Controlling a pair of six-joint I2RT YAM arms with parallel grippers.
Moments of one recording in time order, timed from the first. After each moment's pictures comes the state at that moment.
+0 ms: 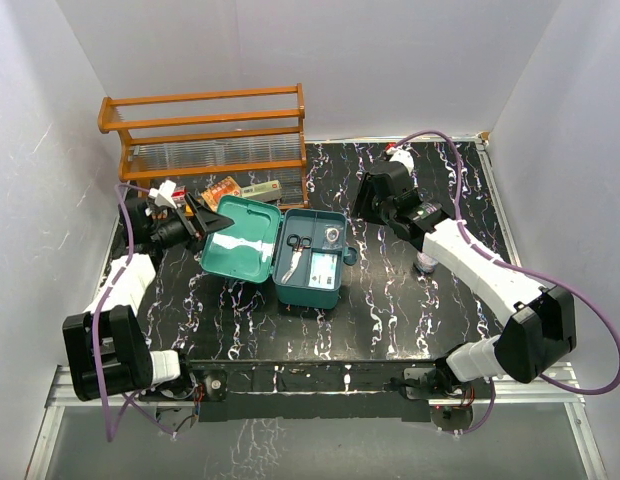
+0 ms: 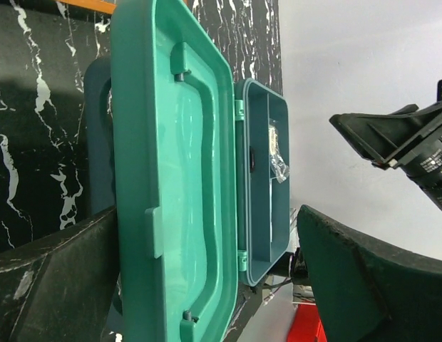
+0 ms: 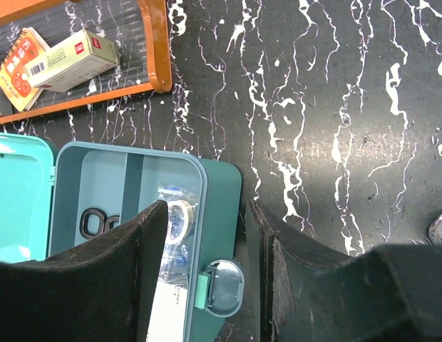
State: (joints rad) left arm 0.19 1.30 0.71 0.00 0.96 -0.67; right arm 0.52 1.38 1.21 -0.46 0.23 0.59
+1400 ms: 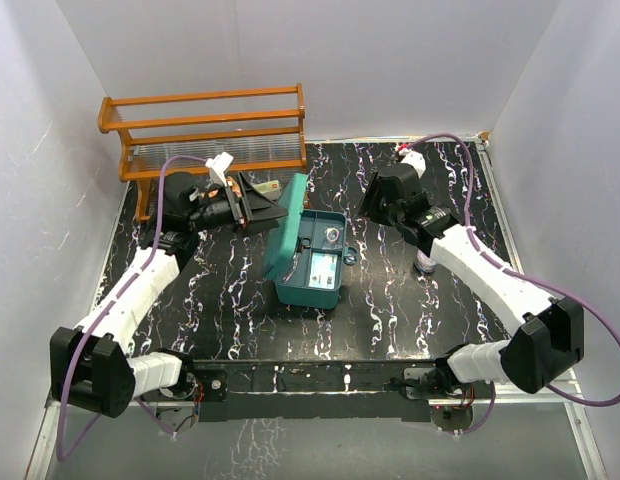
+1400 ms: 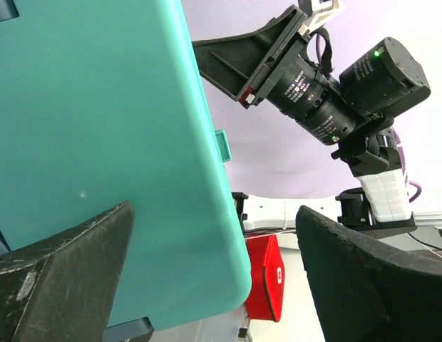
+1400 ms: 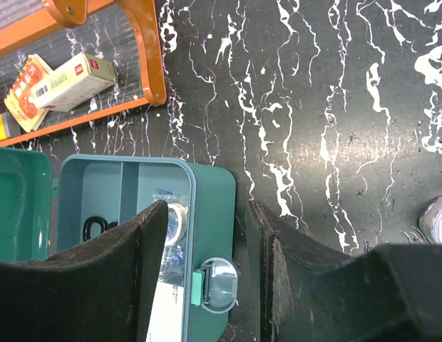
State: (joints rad) left arm -0.25 1.19 0.91 0.03 0.90 -0.96; right arm 0.50 1.33 1.17 -0.46 0.25 0.64
